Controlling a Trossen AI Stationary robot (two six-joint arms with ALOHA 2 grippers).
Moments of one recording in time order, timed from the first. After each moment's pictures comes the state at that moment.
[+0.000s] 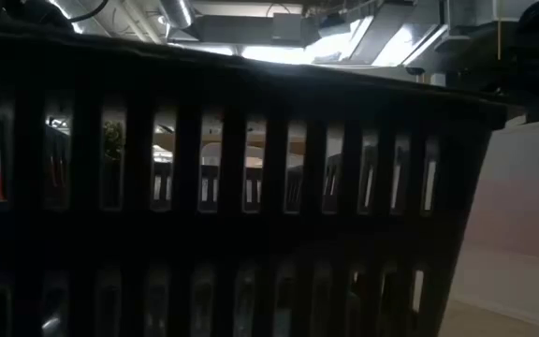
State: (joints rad) left arm -0.14 0.01 0.02 0.10 -0.25 -0.20; right arm 0.26 0.00 0.01 0.02 -0.04 0.31
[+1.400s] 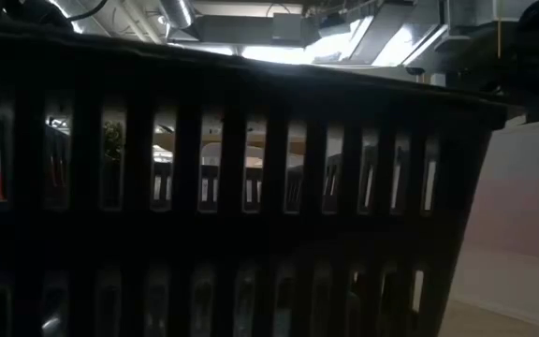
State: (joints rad) left arm -0.14 0.01 0.02 0.10 -0.25 -0.17; right arm 0.26 0.00 0.01 0.04 -0.04 0.31
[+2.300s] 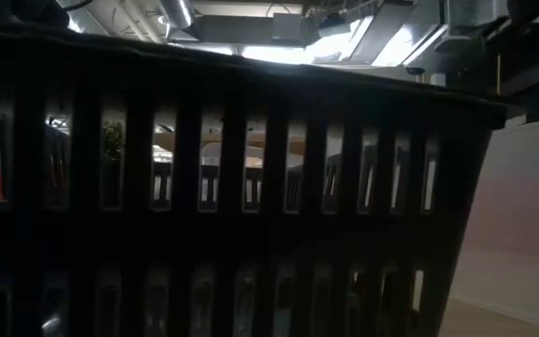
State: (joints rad) left arm -0.14 0.01 0.02 0.16 -0.32 -0.05; right arm 0.26 0.03 0.13 0.39 -0.04 0.42
